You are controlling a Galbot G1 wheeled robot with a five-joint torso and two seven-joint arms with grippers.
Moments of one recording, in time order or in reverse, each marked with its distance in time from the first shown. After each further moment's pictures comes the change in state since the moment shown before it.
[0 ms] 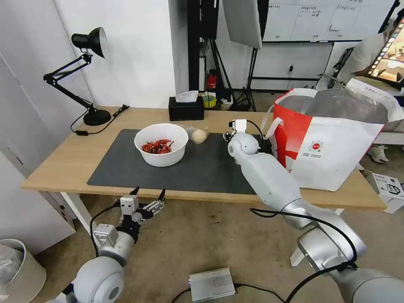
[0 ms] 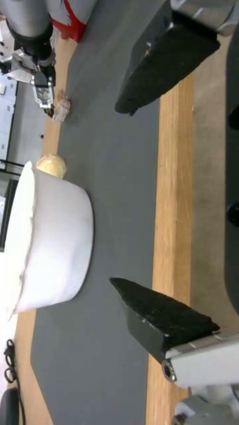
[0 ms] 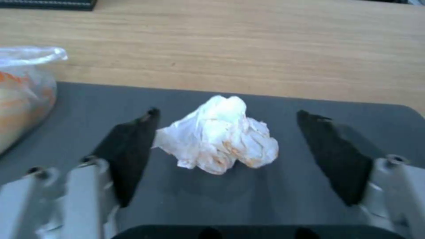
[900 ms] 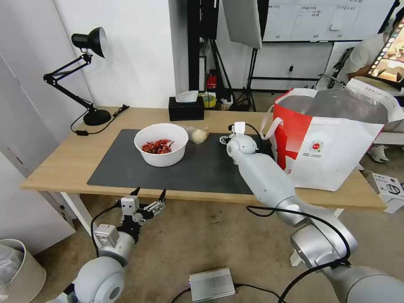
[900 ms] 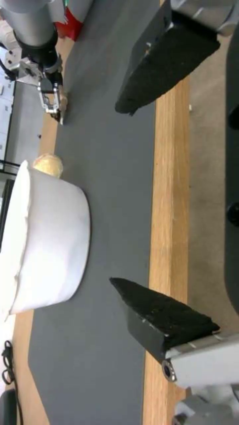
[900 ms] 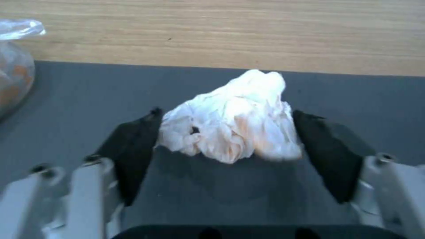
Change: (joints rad) left arm -0.006 0.006 0.008 0.010 -0.002 -0.005 0.001; right arm 0.015 0.042 0.042 -0.093 -0.018 0.005 -0.026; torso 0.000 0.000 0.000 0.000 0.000
